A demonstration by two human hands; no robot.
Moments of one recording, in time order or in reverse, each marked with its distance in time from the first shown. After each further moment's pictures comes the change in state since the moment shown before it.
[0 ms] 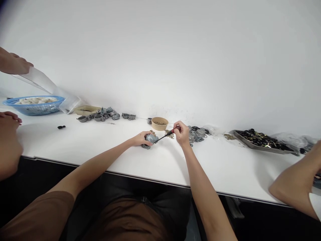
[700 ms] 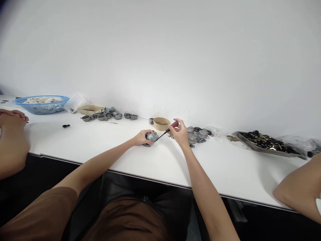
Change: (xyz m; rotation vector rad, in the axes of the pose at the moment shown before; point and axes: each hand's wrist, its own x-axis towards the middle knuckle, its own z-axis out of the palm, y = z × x) left_hand 0.001 -0.006 0.000 0.104 0.192 -0.002; right_hand -0.001 -0.008 0.022 0.121 -0.007 0.168
